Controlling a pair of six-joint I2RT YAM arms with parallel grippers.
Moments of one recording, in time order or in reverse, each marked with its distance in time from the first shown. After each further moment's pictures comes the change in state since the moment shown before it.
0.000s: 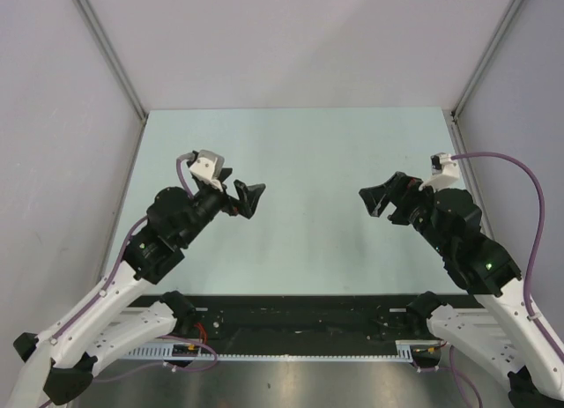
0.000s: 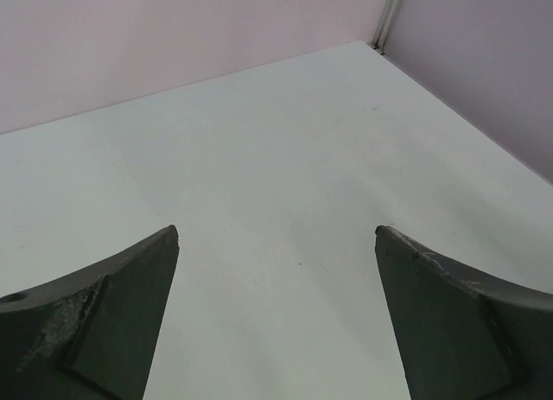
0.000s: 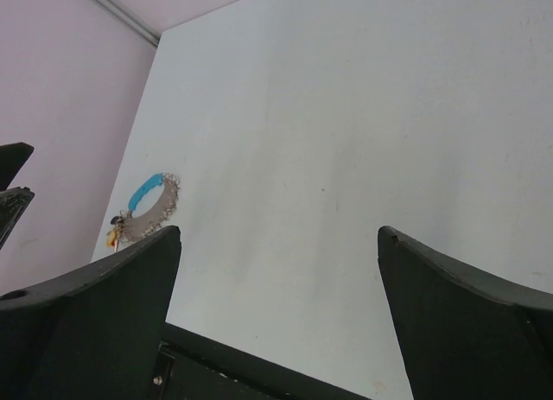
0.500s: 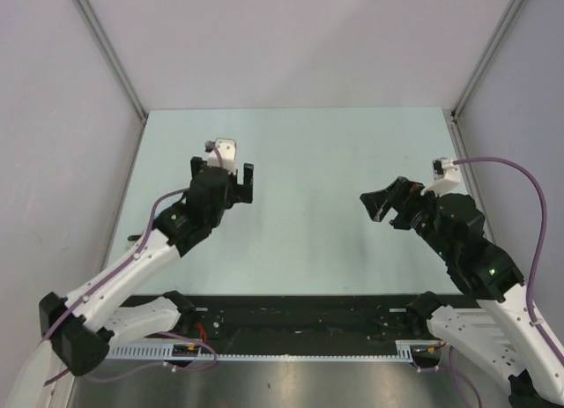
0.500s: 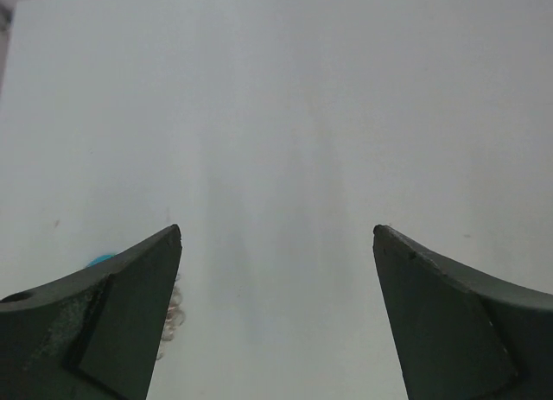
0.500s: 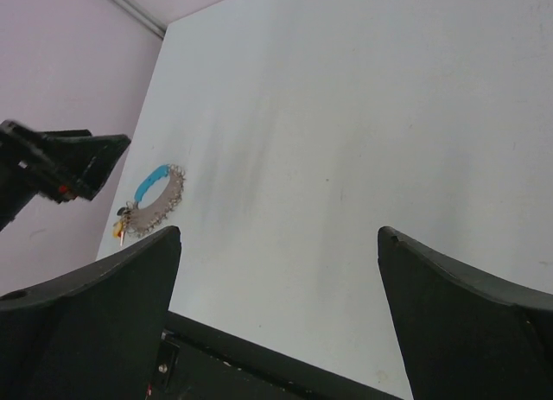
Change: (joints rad) left arm 0.031 0.242 0.048 -0.133 -0.402 -0.025; right arm 0.000 -0.033 -0.014 -0.019 -0.019 0.012
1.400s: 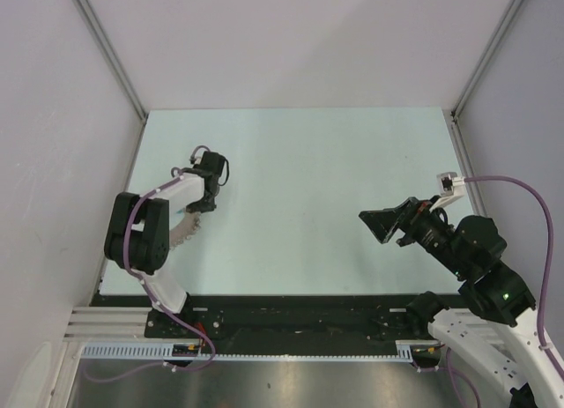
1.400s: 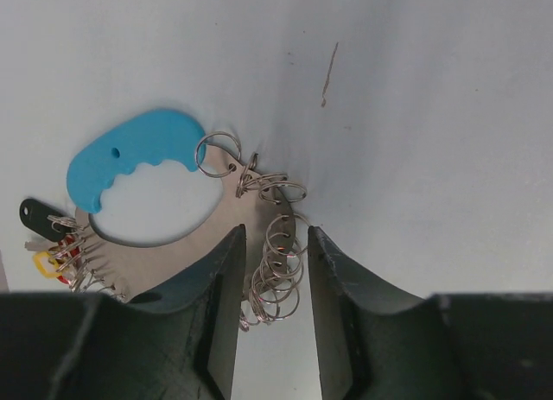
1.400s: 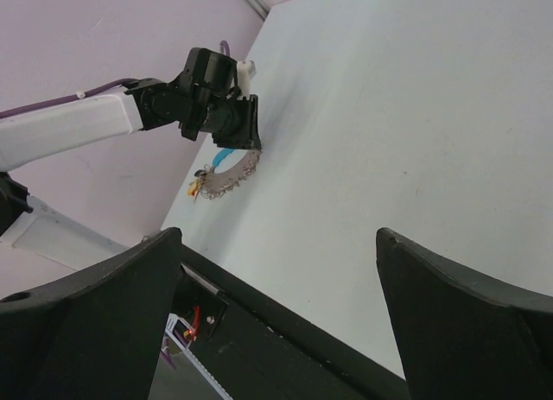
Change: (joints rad) left arm 0.457 0.725 0.142 -0.278 -0.017 -0.132; right arm 0.000 -0.166 -0.082 0.063 -0.219 0.012
